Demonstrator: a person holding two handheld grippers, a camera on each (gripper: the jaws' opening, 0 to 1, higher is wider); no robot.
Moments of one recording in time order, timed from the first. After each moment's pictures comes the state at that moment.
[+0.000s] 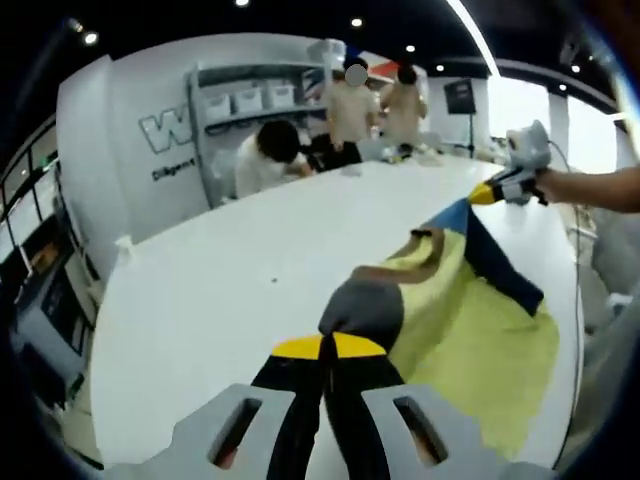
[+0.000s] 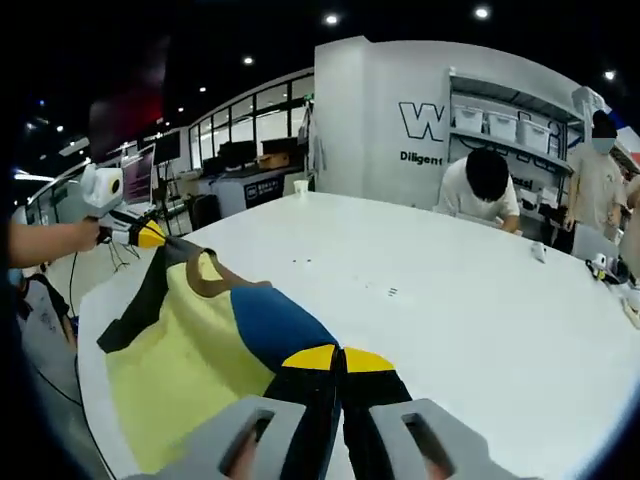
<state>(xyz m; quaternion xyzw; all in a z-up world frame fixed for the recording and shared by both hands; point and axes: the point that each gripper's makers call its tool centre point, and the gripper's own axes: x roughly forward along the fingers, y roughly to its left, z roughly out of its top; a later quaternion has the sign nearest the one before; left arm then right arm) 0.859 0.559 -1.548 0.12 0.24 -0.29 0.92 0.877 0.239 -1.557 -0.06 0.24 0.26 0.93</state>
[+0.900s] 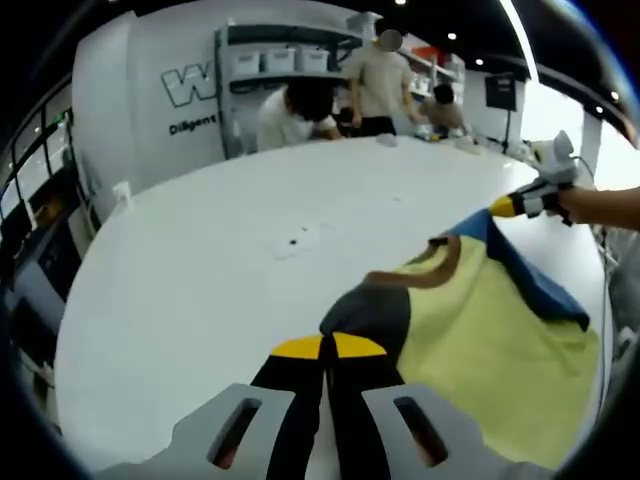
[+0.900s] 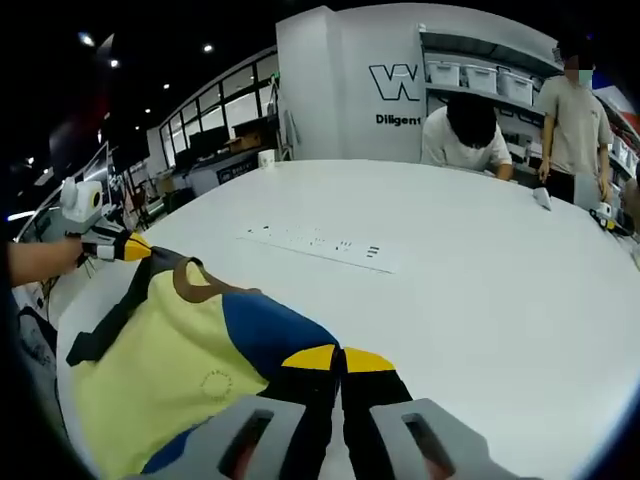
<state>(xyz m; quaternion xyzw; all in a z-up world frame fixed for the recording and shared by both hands) 0.921 0.560 -1.628 0.08 0.30 -0.24 0.92 0.933 0.232 -1.638 -0.02 0.31 0.23 0.92</state>
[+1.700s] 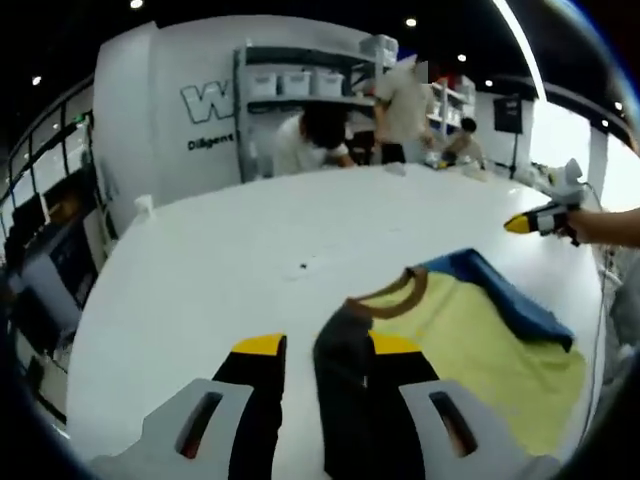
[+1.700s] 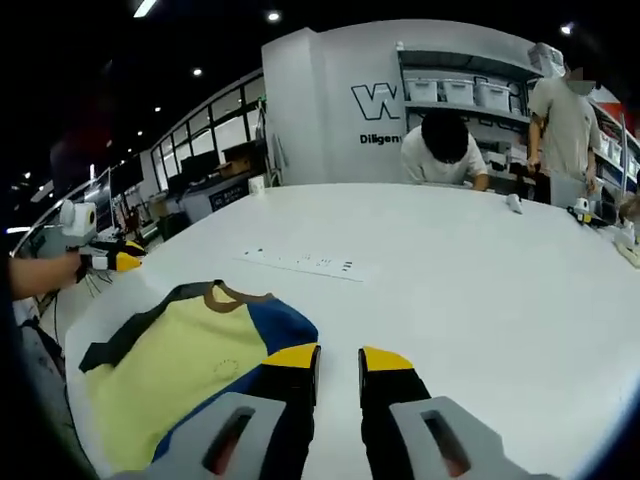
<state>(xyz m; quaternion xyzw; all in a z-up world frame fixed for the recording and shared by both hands) 0.880 0.579 -1.554 0.03 0.22 -0.20 0.95 0.879 0.182 -1.586 0.01 0.26 0.21 0.94</state>
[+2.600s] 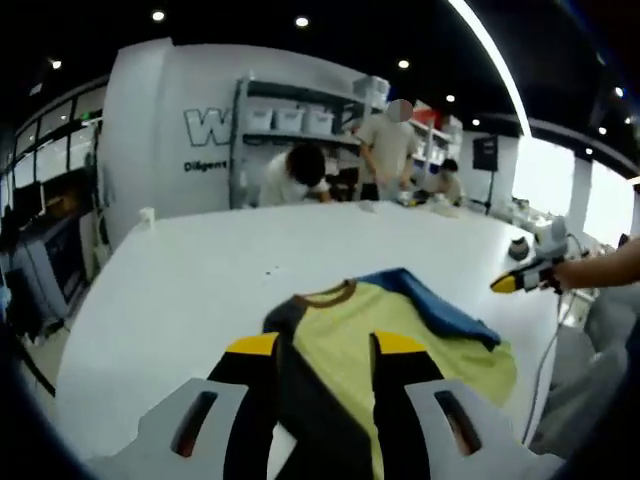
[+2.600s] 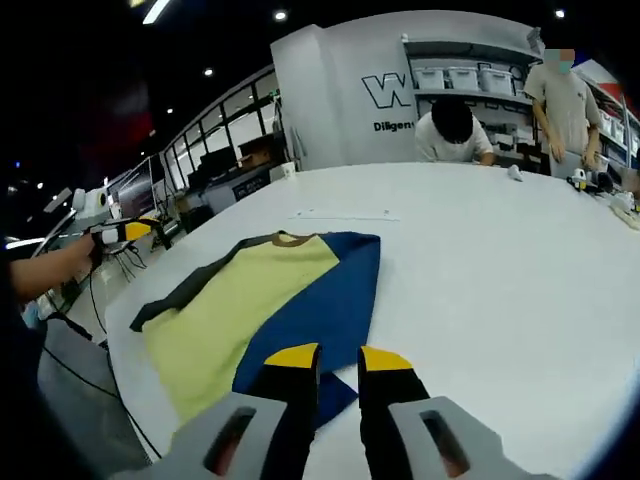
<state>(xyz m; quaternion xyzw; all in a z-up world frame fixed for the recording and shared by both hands) 0.741 0.558 -1.527 0.00 0.19 -0.25 0.95 0.723 0.199 -1.615 0.04 0.30 0.24 0.92</state>
